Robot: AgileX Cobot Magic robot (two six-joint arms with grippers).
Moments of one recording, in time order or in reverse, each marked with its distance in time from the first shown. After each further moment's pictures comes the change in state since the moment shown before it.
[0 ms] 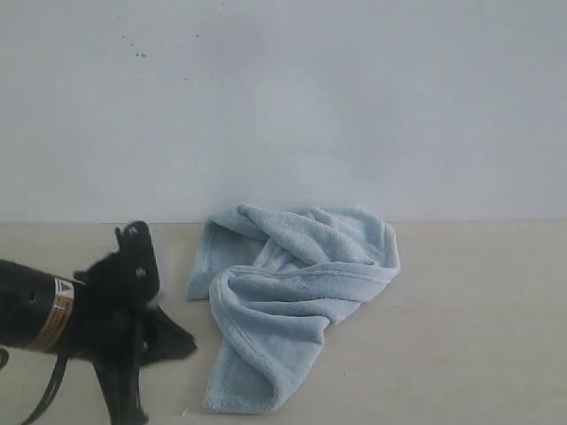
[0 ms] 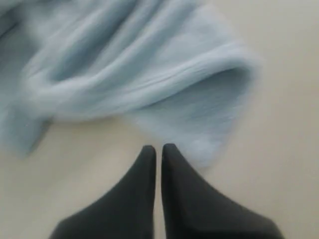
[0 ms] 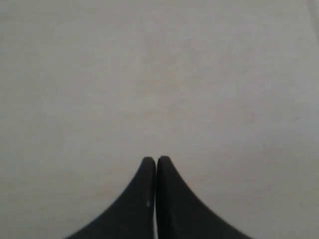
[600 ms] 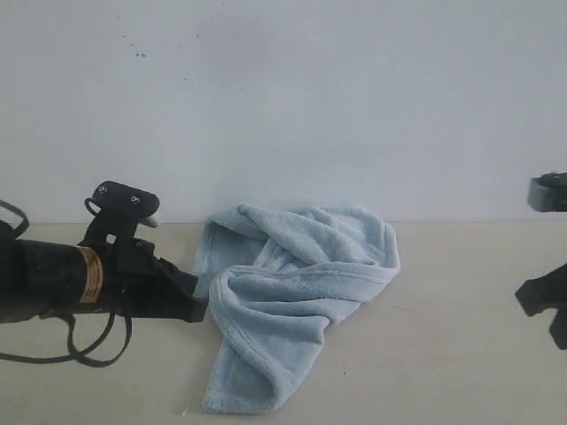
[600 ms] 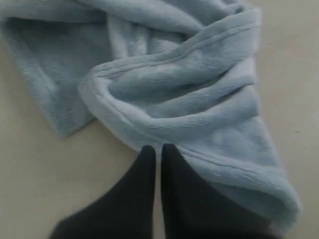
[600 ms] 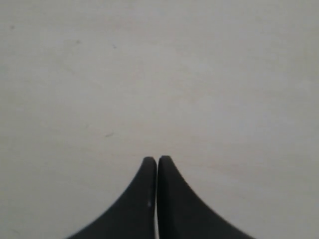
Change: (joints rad) left arm -0.065 0.066 -0.074 -0.840 0.208 0.122; right arm 0.175 0.008 0.000 0.293 0.125 -0.265
